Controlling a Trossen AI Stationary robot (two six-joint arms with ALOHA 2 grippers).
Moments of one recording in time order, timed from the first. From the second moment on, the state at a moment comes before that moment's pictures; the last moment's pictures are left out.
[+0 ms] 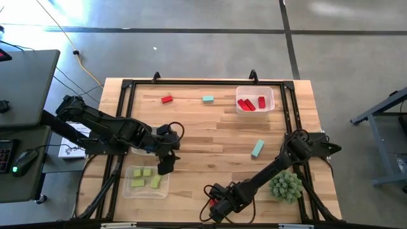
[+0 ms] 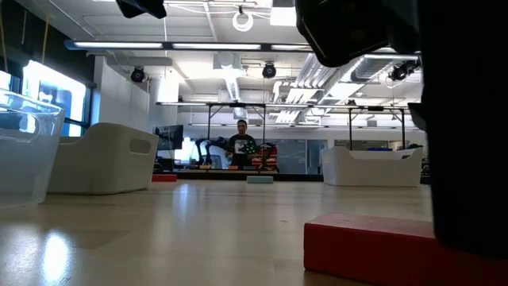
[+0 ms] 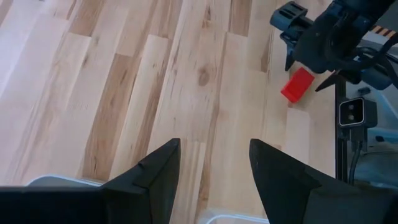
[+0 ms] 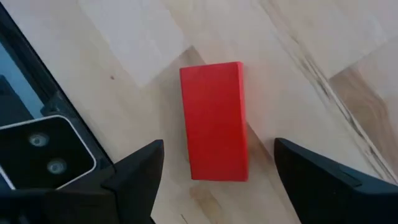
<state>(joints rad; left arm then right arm) -0.25 1.36 1.26 -0.87 -0.19 -0.52 0.65 2.20 1.63 -0.63 0.06 1.29</state>
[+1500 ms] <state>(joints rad) -0.25 1.36 1.26 -0.87 -0.19 -0.52 0.60 2.22 1.62 -0.80 0.08 1.15</state>
